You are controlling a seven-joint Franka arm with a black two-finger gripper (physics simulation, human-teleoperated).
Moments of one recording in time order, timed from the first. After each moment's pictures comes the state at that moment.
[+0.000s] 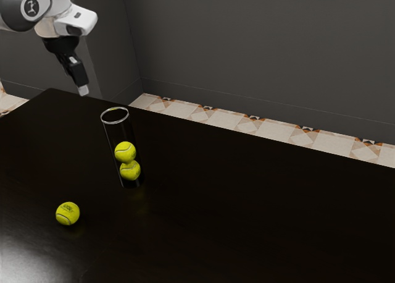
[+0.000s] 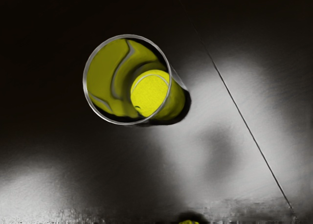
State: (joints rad) arm 0.16 -0.18 -0.04 -1.79 0.11 1.77 0.57
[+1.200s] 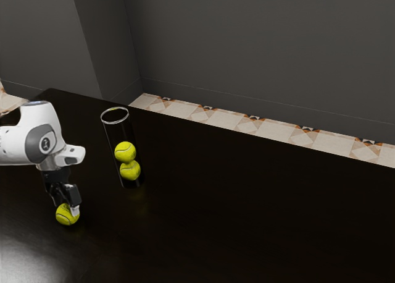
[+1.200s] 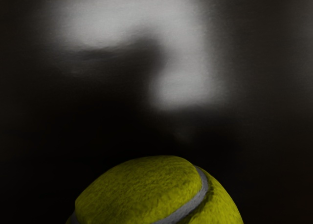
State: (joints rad) arm 0.42 0.09 -0.03 -2.39 -0.03 2.28 0.57
